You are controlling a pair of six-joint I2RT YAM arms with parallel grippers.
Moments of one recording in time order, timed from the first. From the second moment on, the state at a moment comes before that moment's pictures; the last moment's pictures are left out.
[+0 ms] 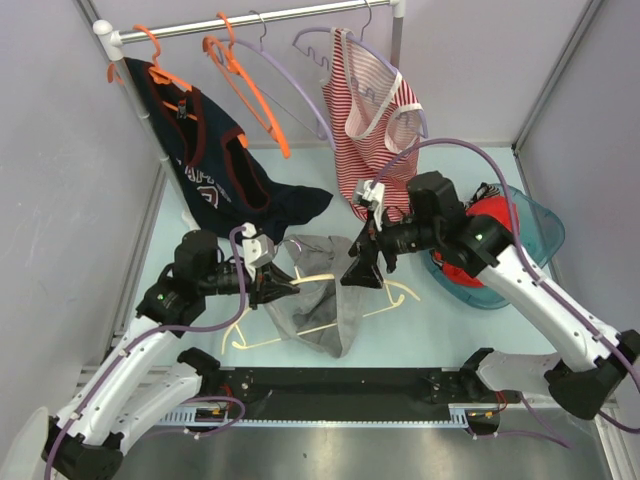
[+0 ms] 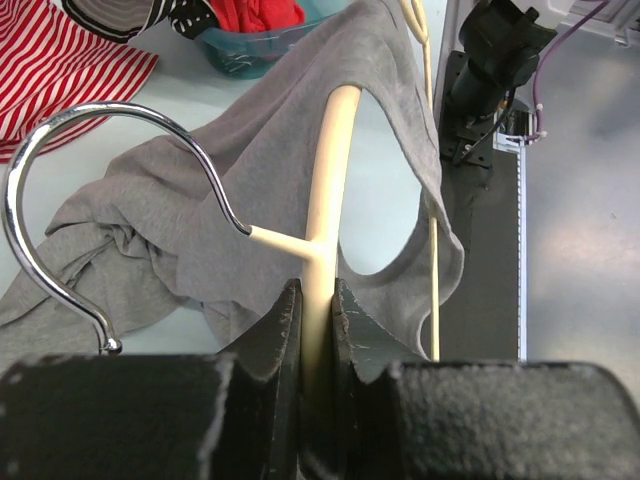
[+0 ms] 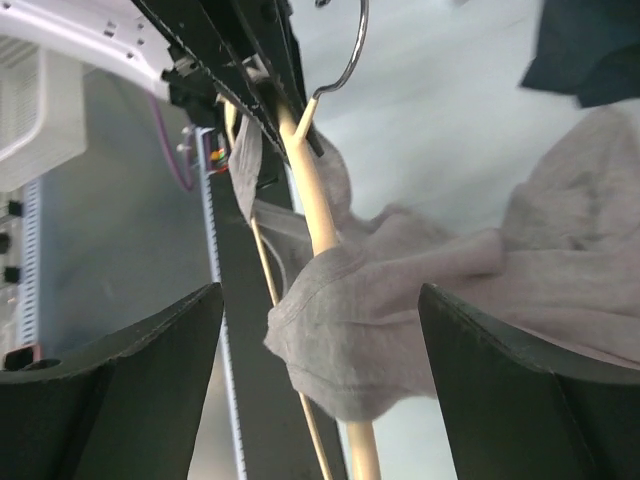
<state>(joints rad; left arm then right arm) -0.49 0.73 0.75 -0.41 0.86 0.16 0.72 1.17 1.34 -0.68 -0.70 -0.03</state>
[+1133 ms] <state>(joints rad) -0.52 0.68 0.75 -0.41 0.83 0.16 0.79 1.28 1.30 -0.75 -0.79 -0.07</state>
